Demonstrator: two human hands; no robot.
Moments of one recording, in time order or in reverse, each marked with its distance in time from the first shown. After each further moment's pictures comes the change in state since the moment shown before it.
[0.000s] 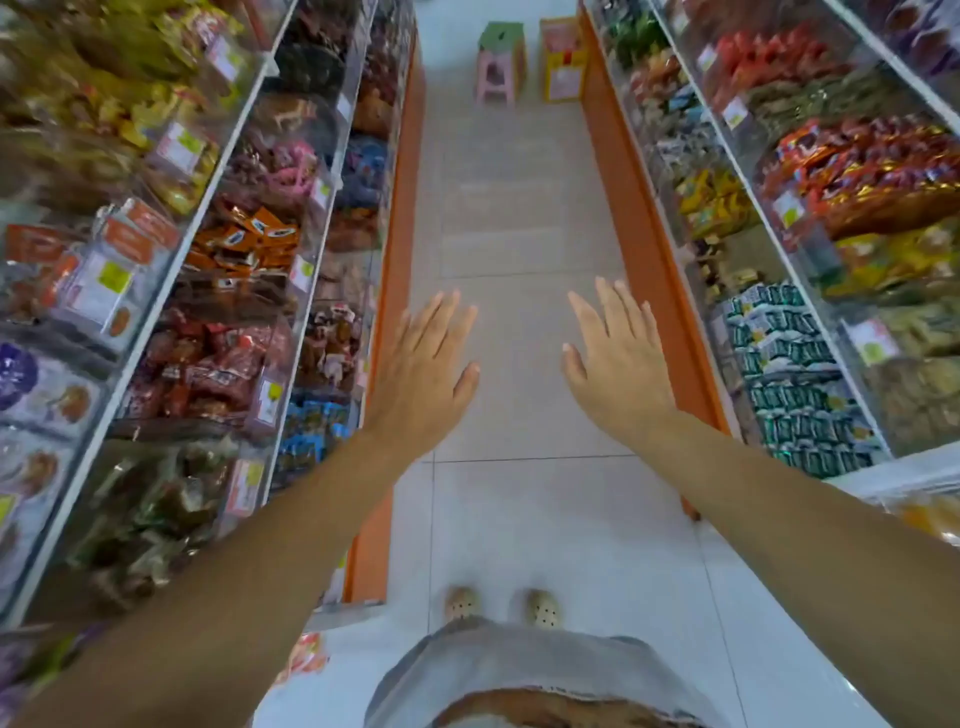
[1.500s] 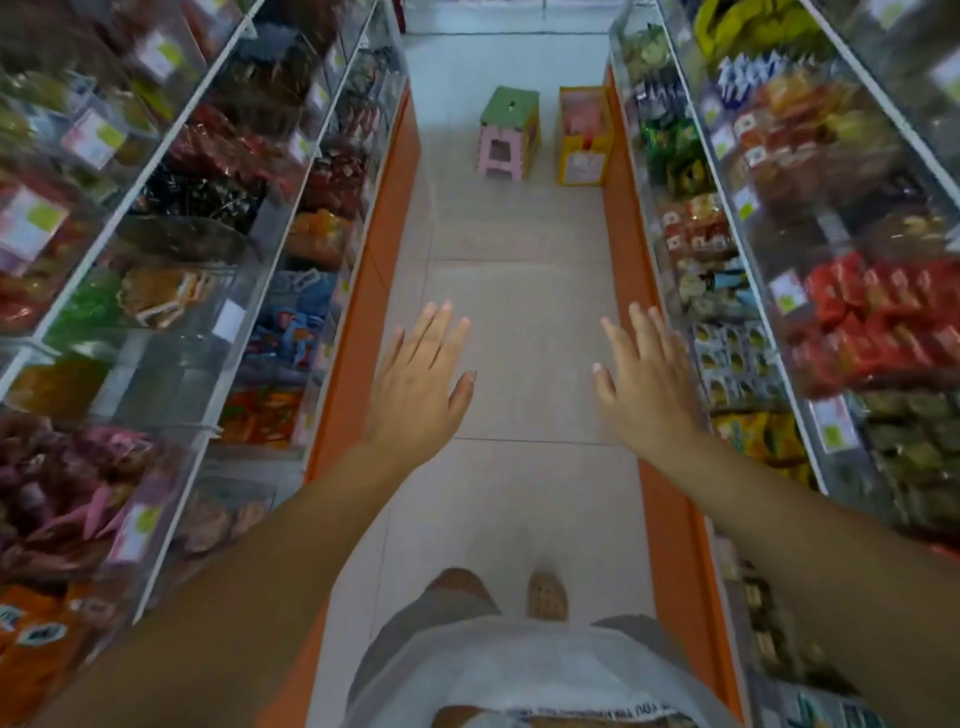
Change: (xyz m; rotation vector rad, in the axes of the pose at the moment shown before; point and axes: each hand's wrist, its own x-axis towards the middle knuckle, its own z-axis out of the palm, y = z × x) left_hand 0.664 -0.200 0.199 0.002 -0.066 -0.147; right_hand 0.688 0.254 0.121 0.022 -0.114 0.061
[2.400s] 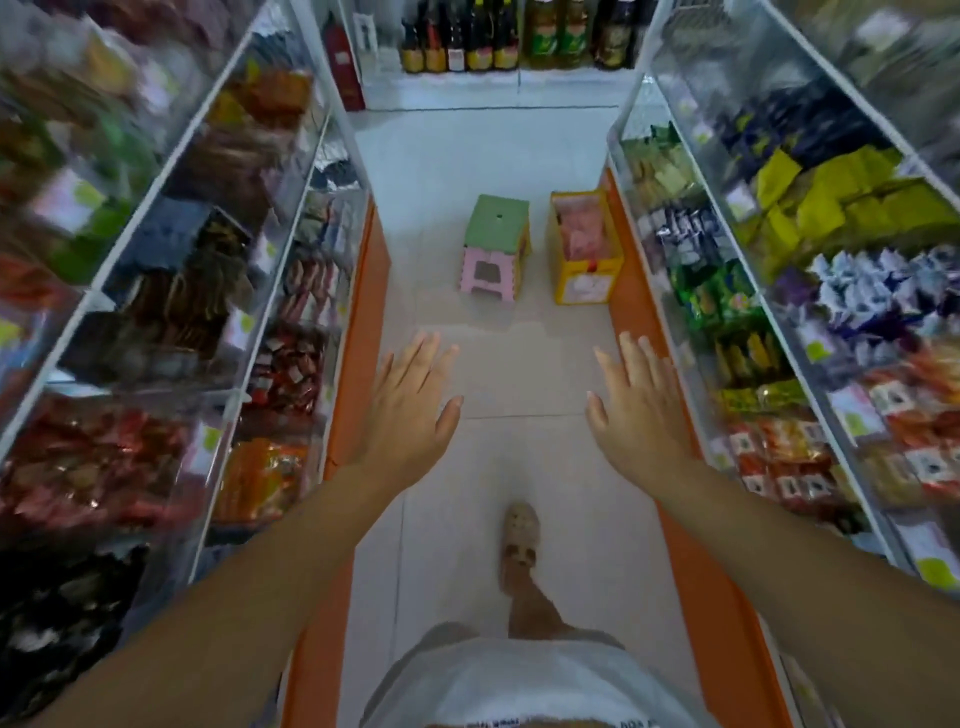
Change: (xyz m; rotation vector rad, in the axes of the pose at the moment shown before) left_hand 0.609 -0.260 0.106 -0.030 -0.073 0.061; right_hand 0.642 0.012 0.087 -0.058 0.025 0.048
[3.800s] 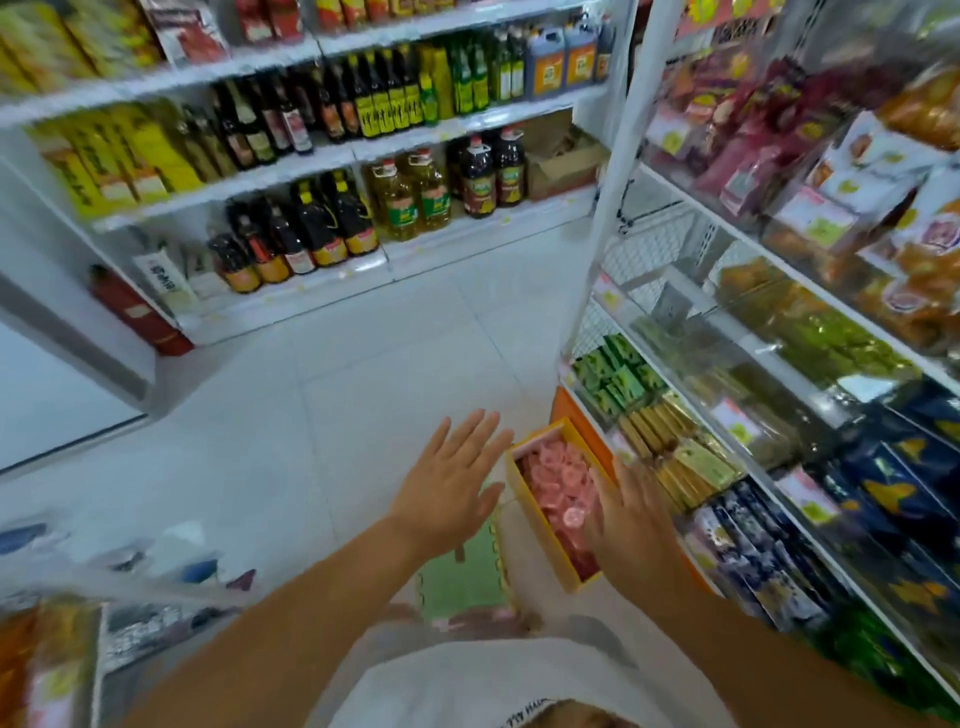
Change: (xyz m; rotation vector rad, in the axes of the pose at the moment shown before) left_hand 0.998 -0.202 0.142 0.110 -0.155 0.656; right_hand 0.865 0.139 0.118 -0.051 -0.056 0.491
